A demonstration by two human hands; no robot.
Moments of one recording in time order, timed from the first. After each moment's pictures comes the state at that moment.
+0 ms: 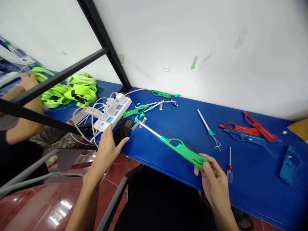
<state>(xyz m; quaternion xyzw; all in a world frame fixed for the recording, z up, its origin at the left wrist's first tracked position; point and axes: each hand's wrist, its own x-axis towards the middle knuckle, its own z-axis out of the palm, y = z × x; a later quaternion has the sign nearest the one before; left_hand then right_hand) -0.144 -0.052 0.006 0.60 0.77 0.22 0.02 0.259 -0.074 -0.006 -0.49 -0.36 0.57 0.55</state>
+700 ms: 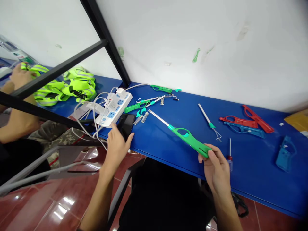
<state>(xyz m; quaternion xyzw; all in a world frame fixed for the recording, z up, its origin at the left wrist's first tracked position) -0.115 -0.059 -0.004 0.55 0.81 0.19 0.02 0.253 -0.065 -0.001 -0.49 -0.34 0.54 0.59</state>
